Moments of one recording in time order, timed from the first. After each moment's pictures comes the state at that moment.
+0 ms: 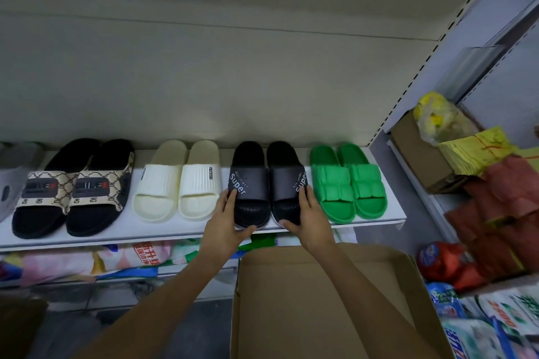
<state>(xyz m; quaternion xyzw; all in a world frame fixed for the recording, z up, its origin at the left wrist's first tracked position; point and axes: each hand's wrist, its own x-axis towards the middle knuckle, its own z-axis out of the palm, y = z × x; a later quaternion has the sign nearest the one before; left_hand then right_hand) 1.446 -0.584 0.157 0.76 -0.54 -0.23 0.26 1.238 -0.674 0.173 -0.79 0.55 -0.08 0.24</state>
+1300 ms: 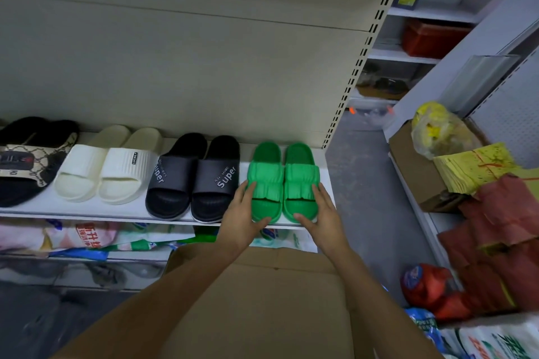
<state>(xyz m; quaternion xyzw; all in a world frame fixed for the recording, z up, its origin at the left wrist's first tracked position) 1.218 -0.681 0.162 0.76 -0.54 -0.21 0.30 1.015 -0.775 0.155 -0.79 0.51 -0.19 0.29</state>
